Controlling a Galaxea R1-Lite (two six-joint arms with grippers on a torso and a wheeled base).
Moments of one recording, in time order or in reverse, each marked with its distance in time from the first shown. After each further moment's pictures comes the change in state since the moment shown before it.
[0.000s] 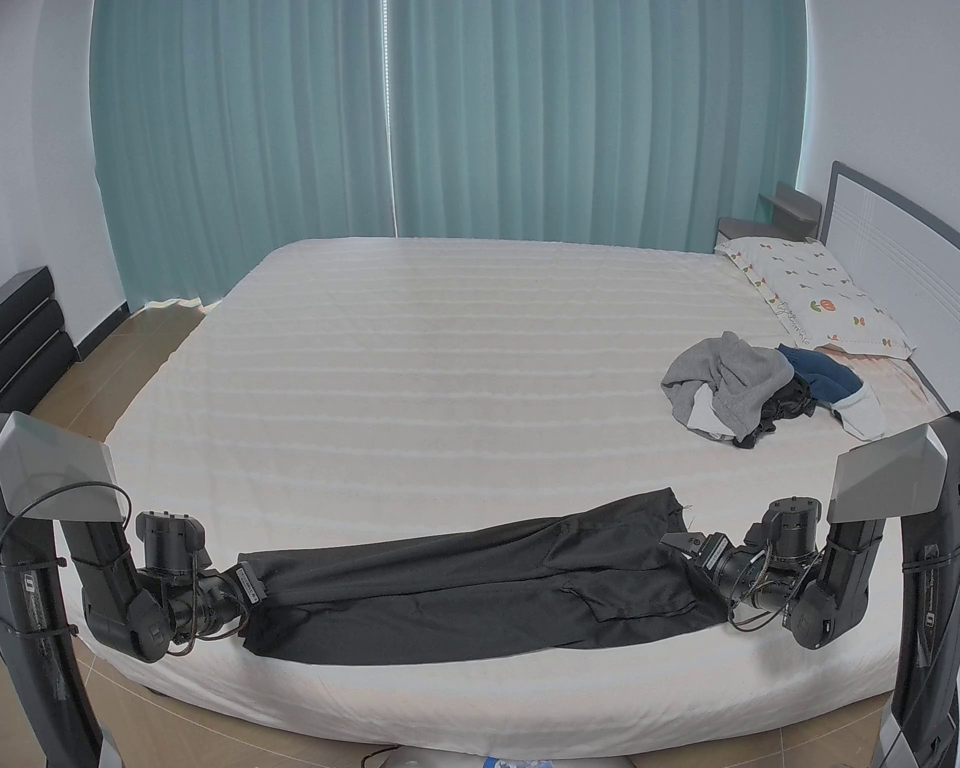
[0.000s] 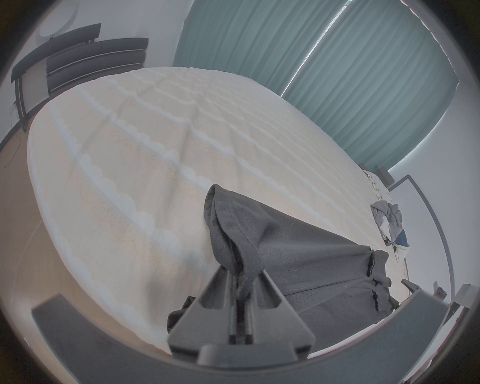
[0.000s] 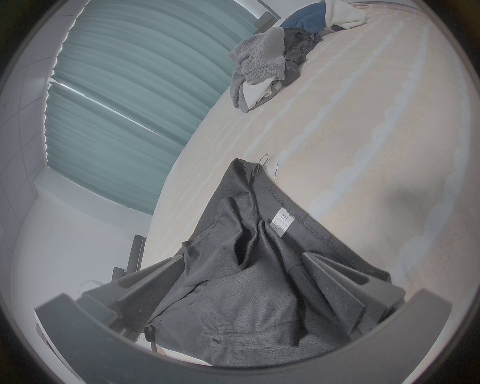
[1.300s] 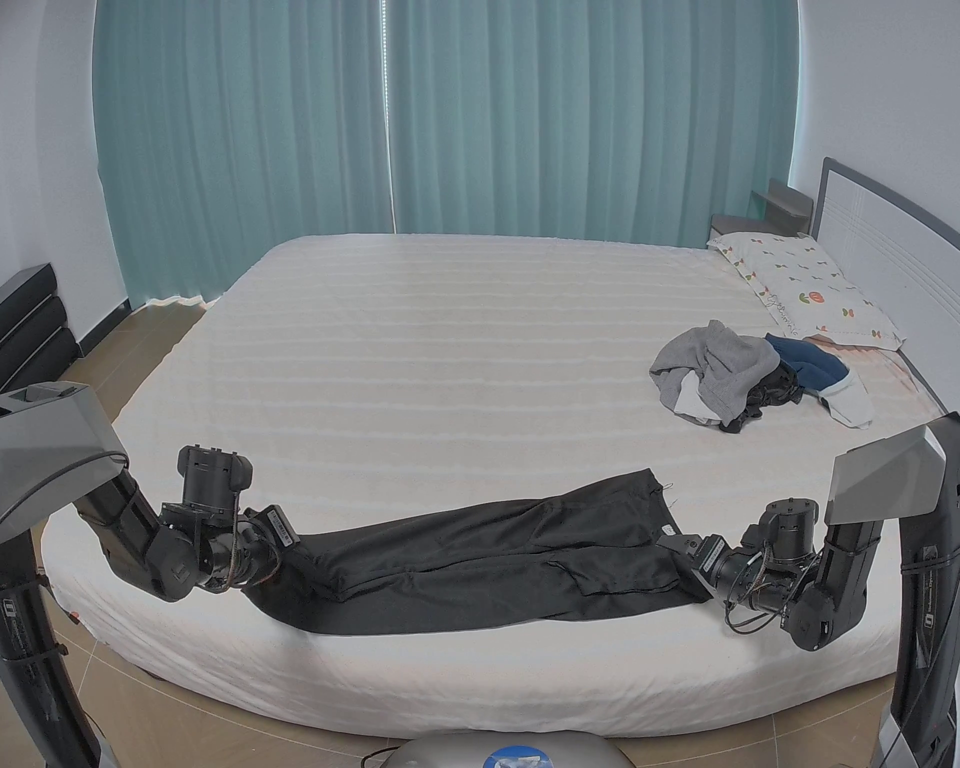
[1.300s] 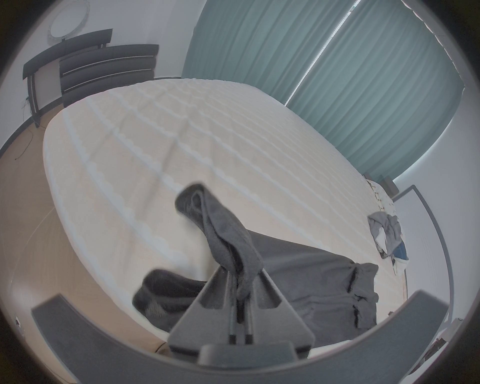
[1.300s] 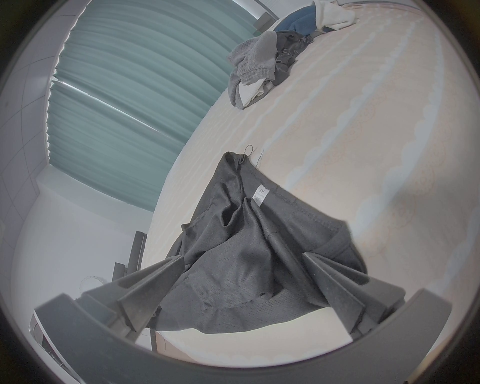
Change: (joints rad) left arm -0.179 -0.146 -0.334 0.494 0.183 -0.150; right arm 0.000 0.003 0.002 -0.003 -0.001 0.000
